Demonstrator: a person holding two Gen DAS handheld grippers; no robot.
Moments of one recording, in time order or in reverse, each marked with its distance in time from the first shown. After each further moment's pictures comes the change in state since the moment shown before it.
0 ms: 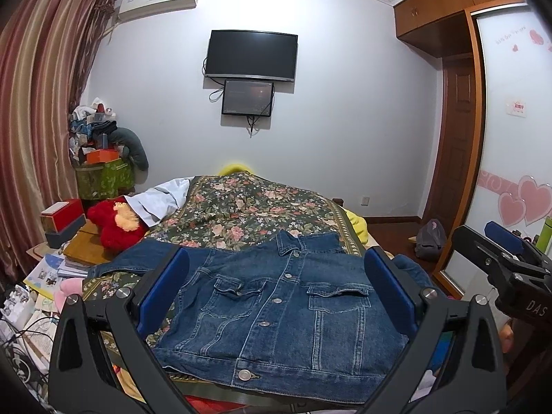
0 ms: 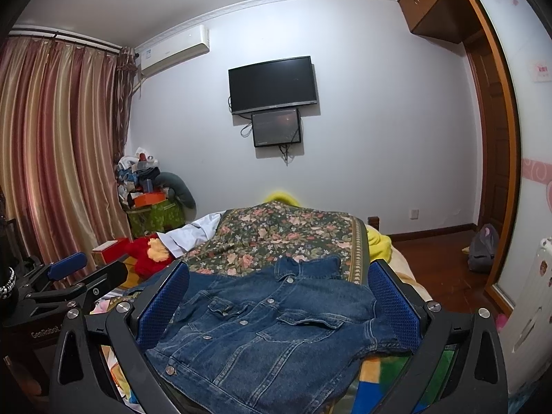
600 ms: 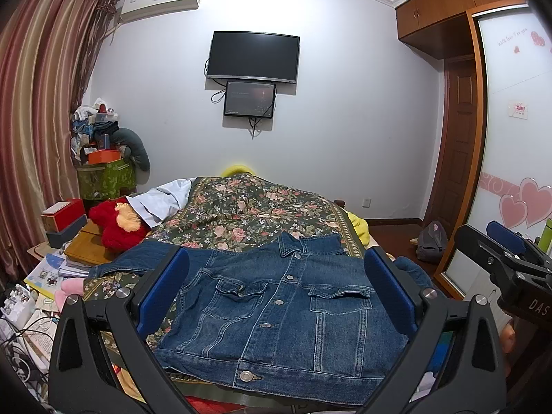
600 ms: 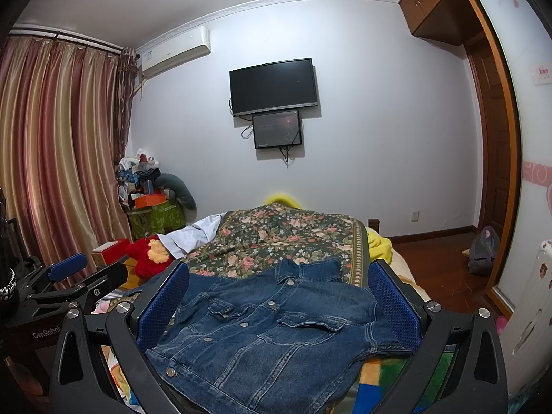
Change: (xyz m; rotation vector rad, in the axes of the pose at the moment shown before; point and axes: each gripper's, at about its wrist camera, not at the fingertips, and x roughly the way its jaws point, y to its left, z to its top) left arm 0.000 0.001 0.002 -0.006 -0.005 0.007; right arm -0.003 0.000 0.007 -0.002 -0.001 0.002
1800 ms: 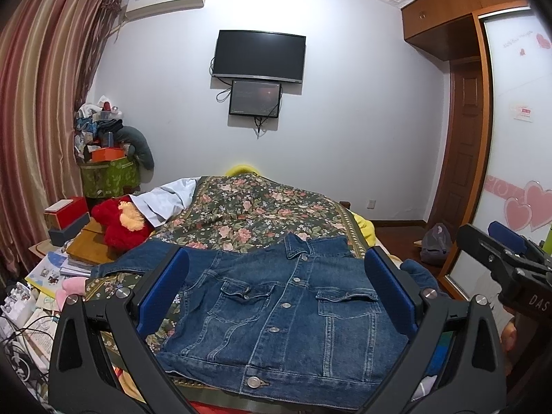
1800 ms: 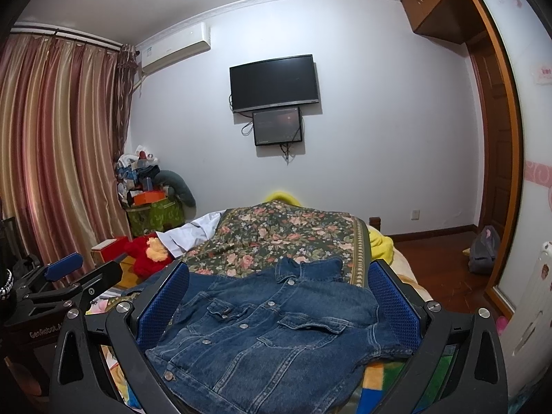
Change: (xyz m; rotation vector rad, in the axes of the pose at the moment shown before) left arm 0.012 0.013 0.002 -0.011 0.003 0.019; right arm 0.012 0.003 0.008 -0.010 0.011 0.003
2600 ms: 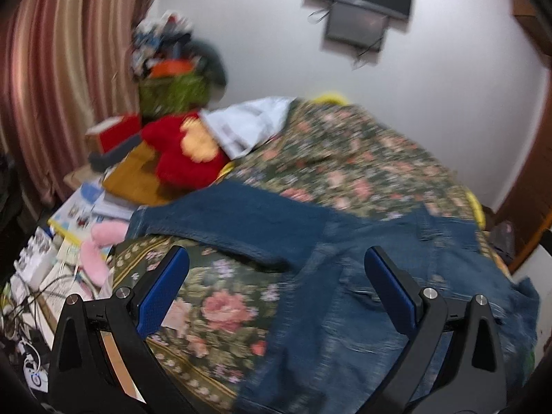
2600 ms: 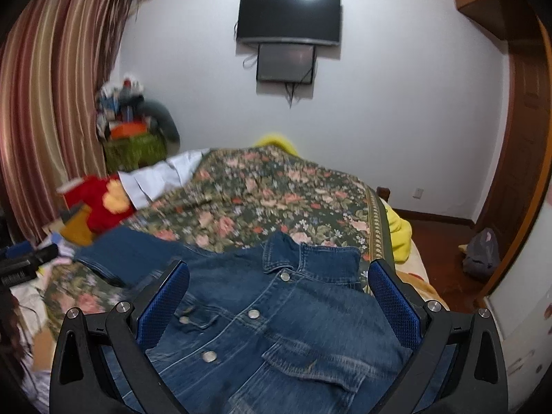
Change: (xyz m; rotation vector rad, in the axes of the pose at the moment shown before) left arm 0.200 0.198 -0.027 -0.199 0.334 0.299; right arm 0.260 0.030 -0.006 -0.173 0.294 -0.071
